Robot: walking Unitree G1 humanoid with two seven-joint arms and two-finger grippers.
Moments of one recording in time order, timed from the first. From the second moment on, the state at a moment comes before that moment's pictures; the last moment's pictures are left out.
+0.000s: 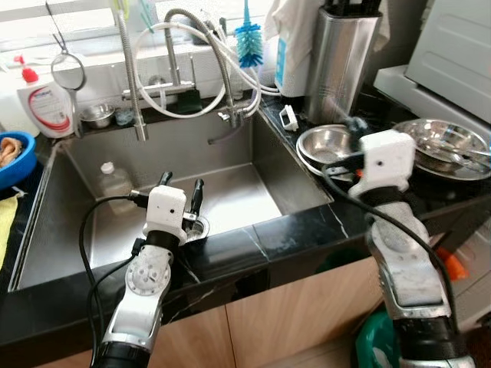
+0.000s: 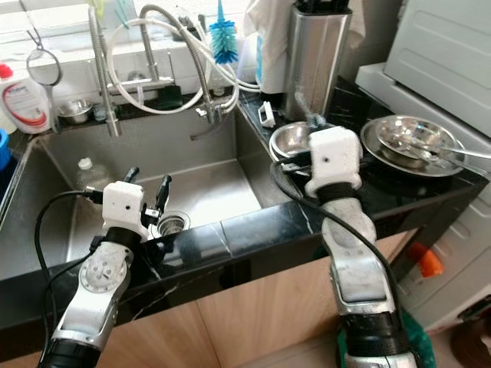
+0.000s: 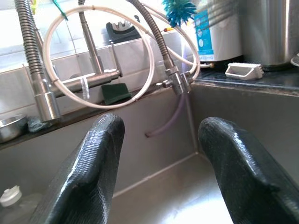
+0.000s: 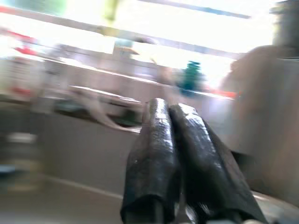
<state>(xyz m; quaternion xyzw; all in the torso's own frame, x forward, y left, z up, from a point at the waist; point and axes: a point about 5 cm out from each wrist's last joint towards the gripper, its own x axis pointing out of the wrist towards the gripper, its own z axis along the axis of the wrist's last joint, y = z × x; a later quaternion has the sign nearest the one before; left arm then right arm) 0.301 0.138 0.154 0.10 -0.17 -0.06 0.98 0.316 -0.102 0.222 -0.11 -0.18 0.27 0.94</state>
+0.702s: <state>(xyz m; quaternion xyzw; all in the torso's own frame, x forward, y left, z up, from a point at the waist) 0.301 0.140 0.154 0.10 -0.17 -0.06 0.98 0.335 -0.115 0.183 -0.07 -0.04 0.26 0.96</state>
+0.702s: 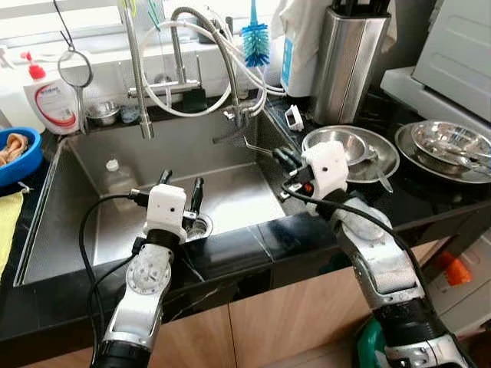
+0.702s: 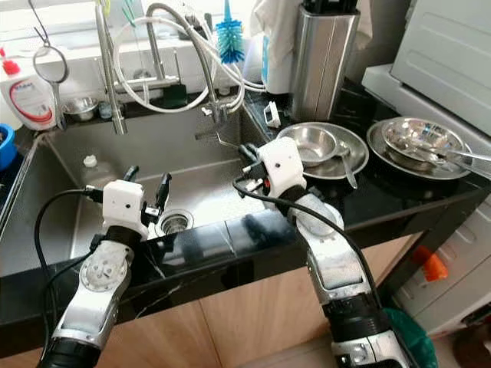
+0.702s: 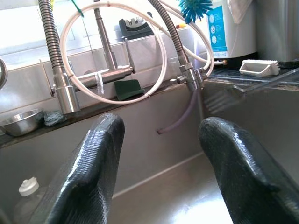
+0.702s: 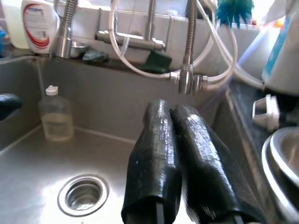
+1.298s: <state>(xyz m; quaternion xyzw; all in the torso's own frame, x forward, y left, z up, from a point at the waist) 0.301 0.141 0.154 0.10 -0.17 -0.06 0.98 0.340 -0.125 0.165 -0.05 0.01 0.22 0.97</state>
